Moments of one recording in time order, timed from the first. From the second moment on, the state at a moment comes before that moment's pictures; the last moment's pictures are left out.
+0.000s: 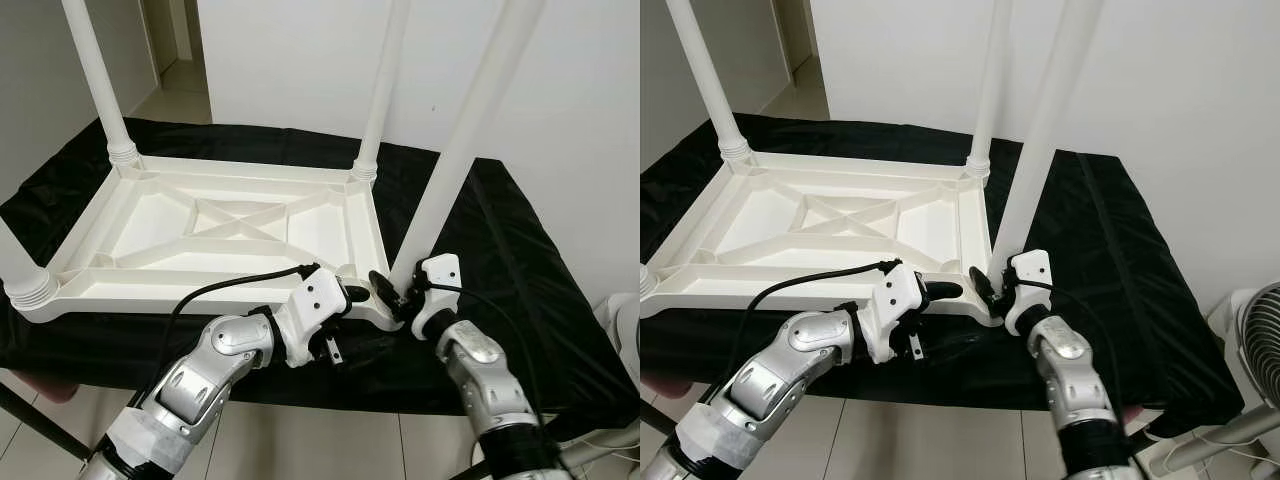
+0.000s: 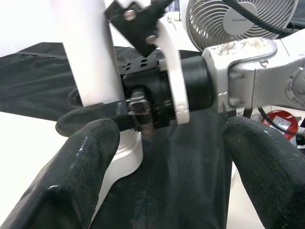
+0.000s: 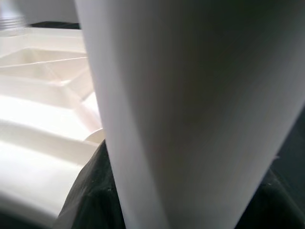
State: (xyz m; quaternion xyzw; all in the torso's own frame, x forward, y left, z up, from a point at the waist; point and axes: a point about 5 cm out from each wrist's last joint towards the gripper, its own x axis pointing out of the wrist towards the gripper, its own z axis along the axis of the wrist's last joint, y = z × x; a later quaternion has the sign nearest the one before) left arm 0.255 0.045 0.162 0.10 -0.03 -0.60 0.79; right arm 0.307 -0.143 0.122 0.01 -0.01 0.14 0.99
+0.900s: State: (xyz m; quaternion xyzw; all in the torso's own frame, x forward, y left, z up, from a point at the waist) left arm 0.255 0.045 0.163 0.11 -0.03 -0.60 0.79; right arm 0.284 -0.139 0.123 0.04 0.00 -0.07 1.00
